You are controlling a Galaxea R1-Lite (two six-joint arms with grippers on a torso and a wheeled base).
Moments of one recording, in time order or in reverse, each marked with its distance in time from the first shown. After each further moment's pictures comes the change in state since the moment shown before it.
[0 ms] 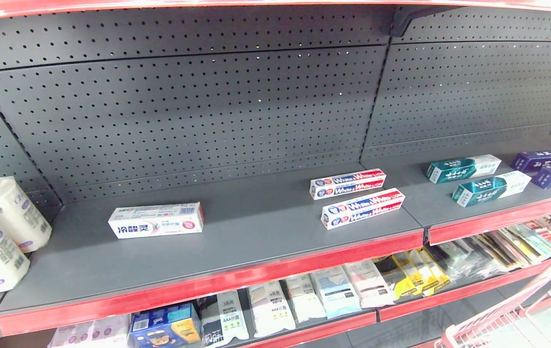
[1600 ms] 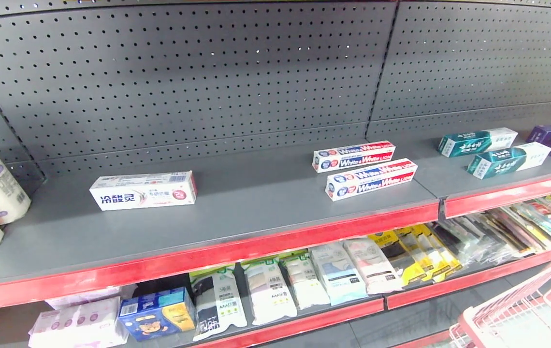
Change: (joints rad) left arm 0.000 0.000 0.000 0.000 0.000 0.000; right arm 0.000 -0.009 0.011 -0.002 0.000 -0.083
